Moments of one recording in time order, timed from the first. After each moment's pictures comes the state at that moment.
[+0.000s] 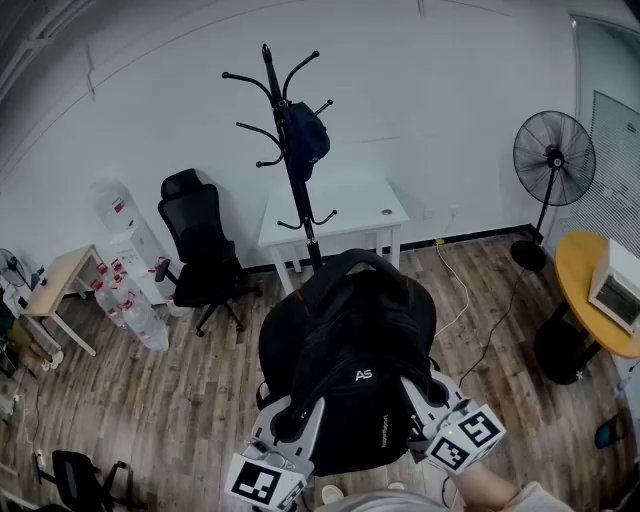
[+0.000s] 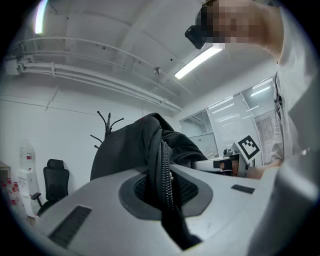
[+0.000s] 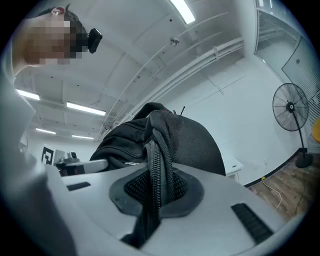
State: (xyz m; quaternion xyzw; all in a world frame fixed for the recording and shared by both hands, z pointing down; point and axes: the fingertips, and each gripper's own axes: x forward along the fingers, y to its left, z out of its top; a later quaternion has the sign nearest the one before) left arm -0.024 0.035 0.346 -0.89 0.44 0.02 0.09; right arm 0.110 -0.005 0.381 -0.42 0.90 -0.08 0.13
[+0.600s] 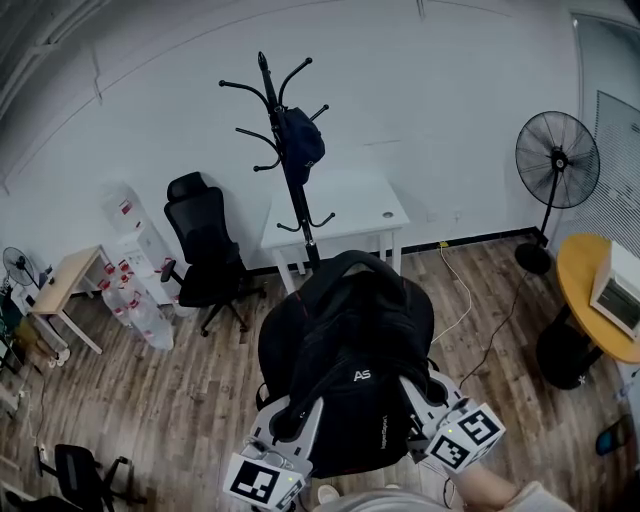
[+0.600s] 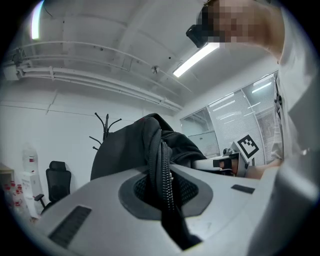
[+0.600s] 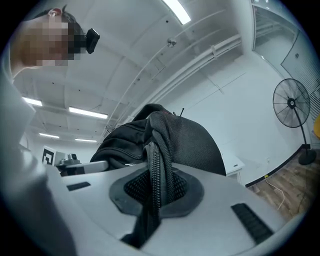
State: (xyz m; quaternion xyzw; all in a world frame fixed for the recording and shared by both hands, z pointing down) left arm 0.008 0.048 0.340 -0.88 0.46 0.01 0.10; right arm 0.141 0.004 0.374 -0.40 0.90 -0.09 0.14
